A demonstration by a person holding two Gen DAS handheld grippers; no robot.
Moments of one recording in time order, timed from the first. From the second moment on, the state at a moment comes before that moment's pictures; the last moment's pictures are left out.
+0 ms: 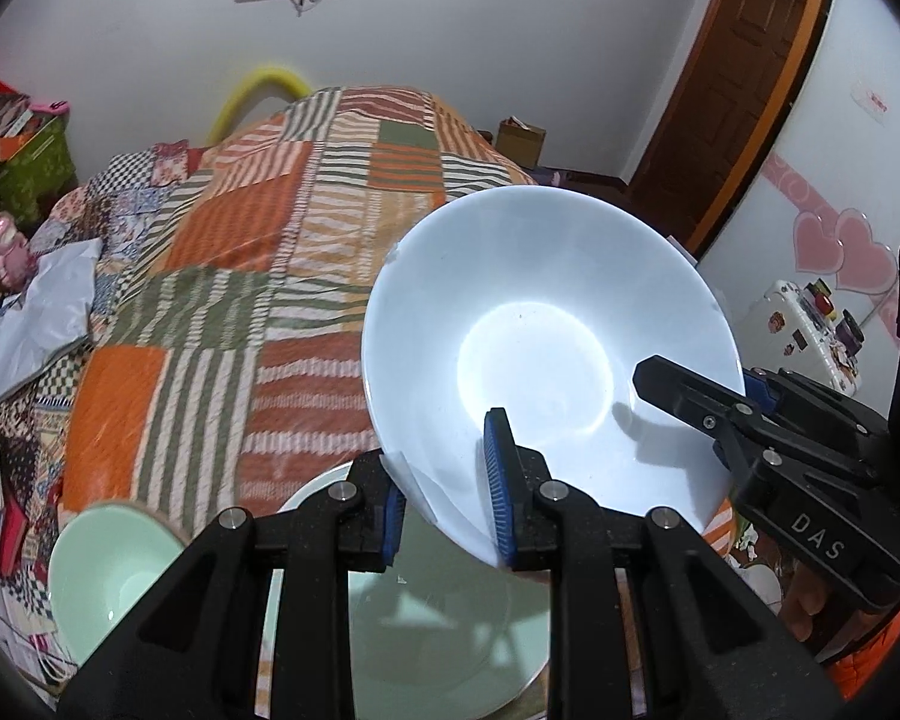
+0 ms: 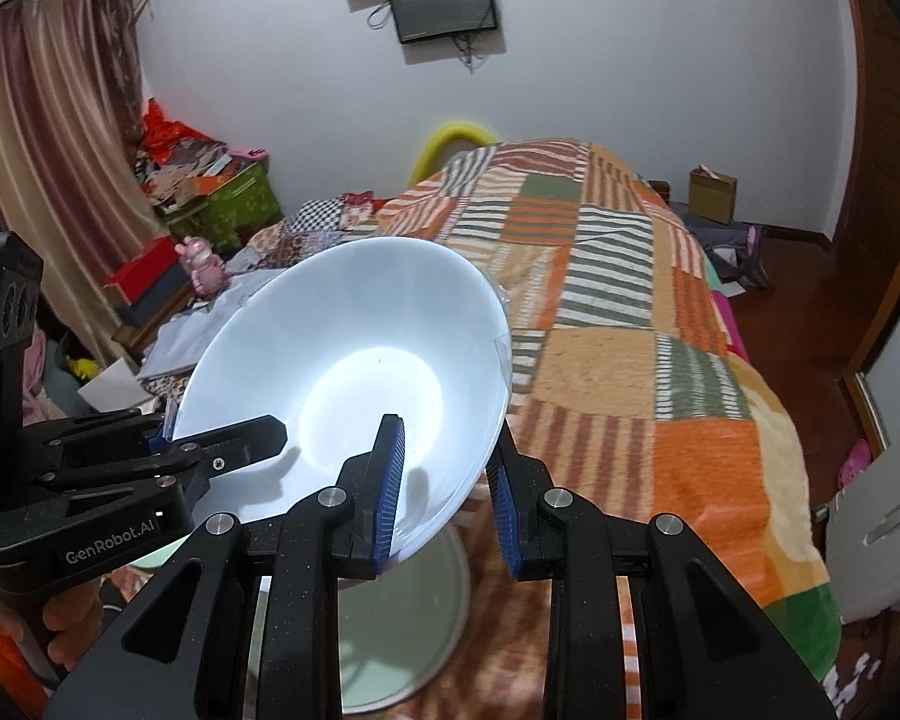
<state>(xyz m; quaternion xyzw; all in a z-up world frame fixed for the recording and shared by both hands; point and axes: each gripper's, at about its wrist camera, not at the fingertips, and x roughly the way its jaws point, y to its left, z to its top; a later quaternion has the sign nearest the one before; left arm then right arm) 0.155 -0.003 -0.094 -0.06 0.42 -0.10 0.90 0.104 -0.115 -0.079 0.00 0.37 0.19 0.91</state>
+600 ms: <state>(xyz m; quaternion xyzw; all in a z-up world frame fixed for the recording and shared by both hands) 0.091 0.102 -0.104 -0.10 0.42 -0.03 0.90 0.078 -0.020 -0.100 -0.02 0.38 0.27 0.88</state>
